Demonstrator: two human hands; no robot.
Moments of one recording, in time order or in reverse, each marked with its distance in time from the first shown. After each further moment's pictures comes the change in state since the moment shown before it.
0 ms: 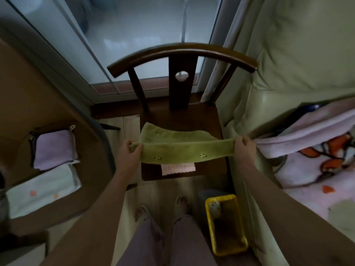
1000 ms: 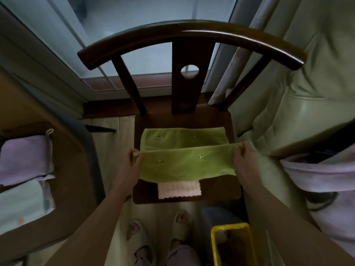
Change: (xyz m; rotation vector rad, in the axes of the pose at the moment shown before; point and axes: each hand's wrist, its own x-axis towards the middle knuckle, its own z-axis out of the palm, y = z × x) left_hand 0.089 -0.078 0.063 0.111 -0.059 -0.038; right_hand 0.079 0.051 0.076 -0.230 -0.102 -0.145
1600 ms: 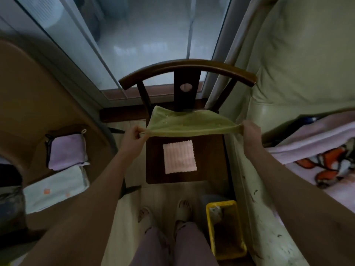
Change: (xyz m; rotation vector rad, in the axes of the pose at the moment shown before) left_hand -0.079 0.128 -0.096 -0.044 -0.032 0.171; right_hand -0.038 -0.111 -0.117 0.410 -0.001 0.205
